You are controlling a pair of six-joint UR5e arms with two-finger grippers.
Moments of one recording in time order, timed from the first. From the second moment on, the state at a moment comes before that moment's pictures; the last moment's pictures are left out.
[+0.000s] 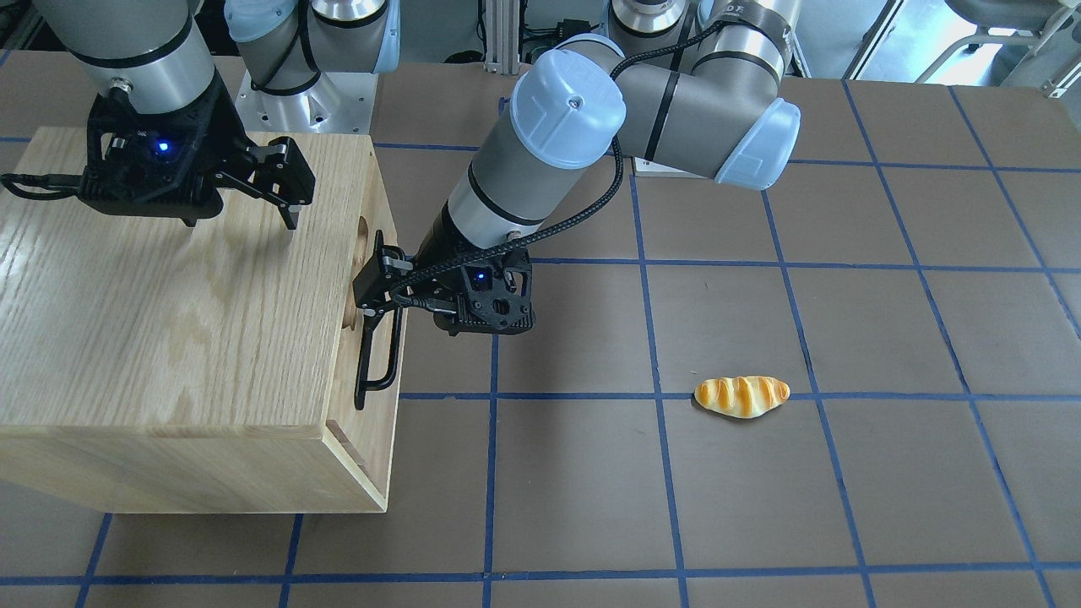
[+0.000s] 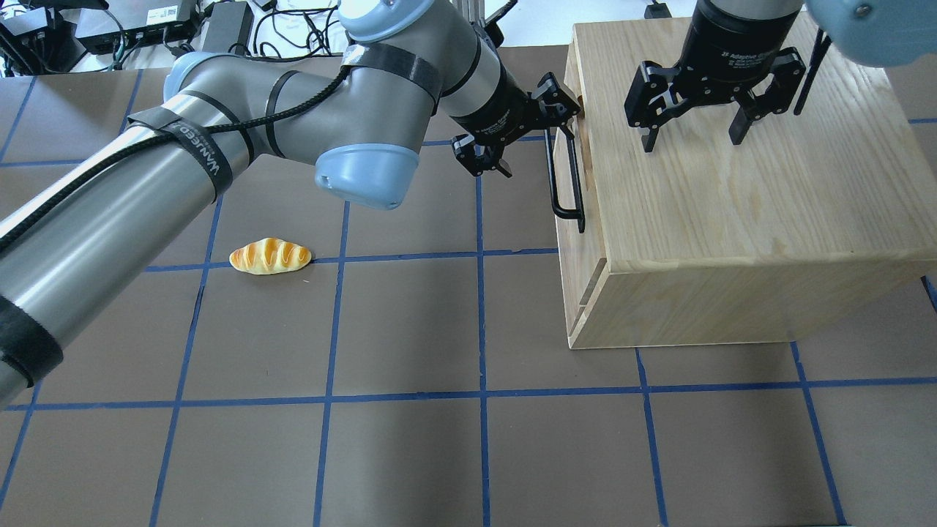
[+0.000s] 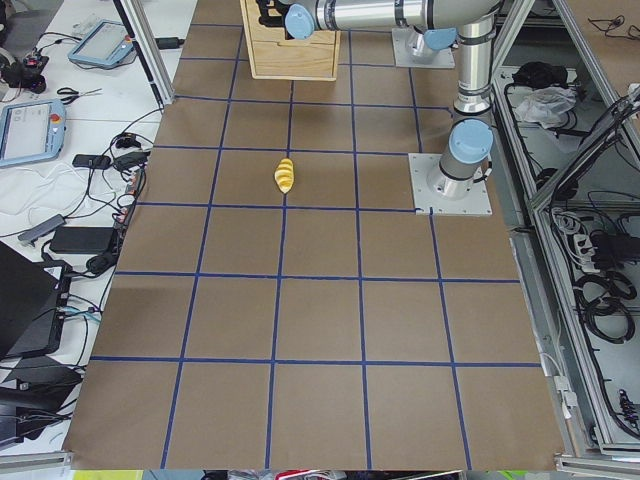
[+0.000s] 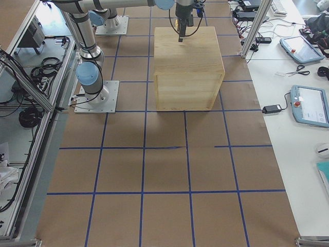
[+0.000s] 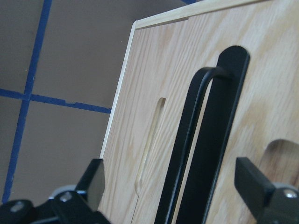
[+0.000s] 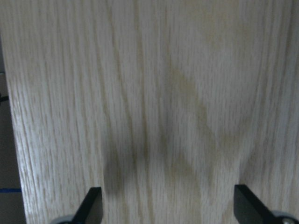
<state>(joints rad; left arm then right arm) -1.92 -1.93 -1.52 -0.95 1.16 -0.64 1.60 -1.49 1.43 -1.47 -1.61 0.02</state>
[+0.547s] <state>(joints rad) -1.91 -1.92 -1.53 -0.95 1.17 -0.57 1.60 -1.49 1.43 -1.47 -1.61 0.02</state>
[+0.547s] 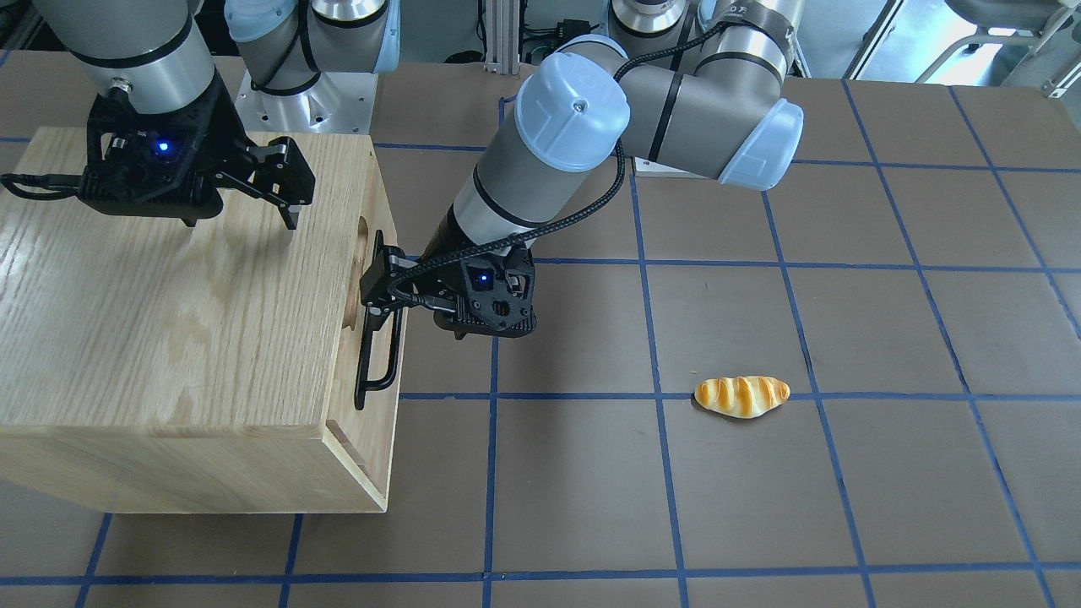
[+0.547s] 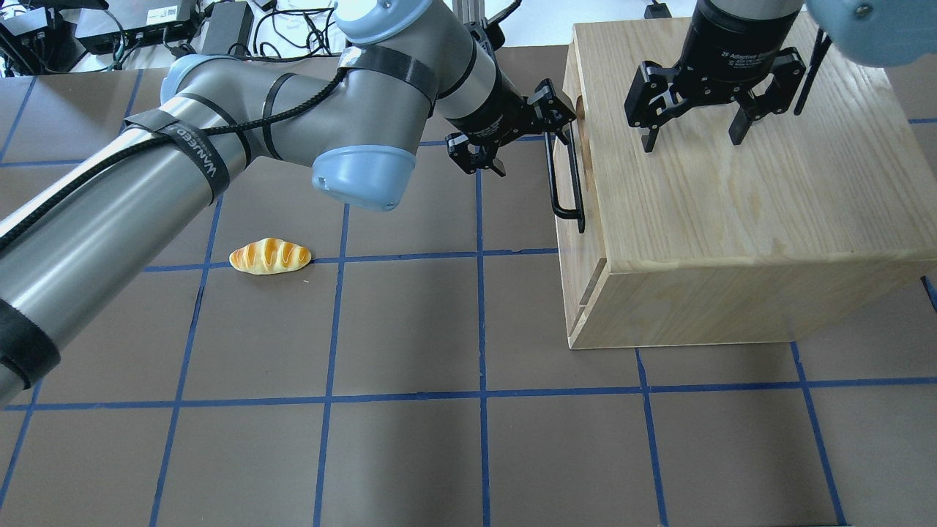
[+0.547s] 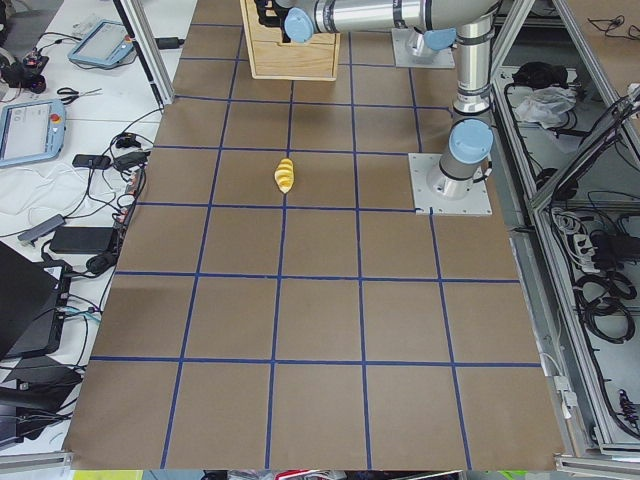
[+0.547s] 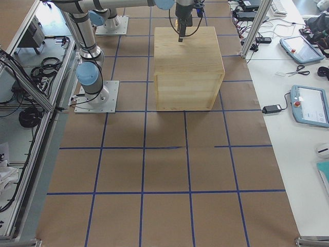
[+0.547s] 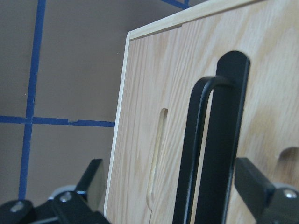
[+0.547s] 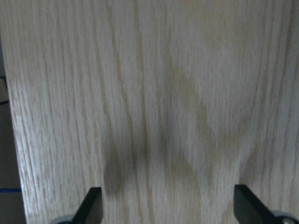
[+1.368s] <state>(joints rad) -1.91 -1.93 -1.57 -0.95 1.17 -0.53 1.60 -1.49 1.43 -1.47 -1.61 0.02</state>
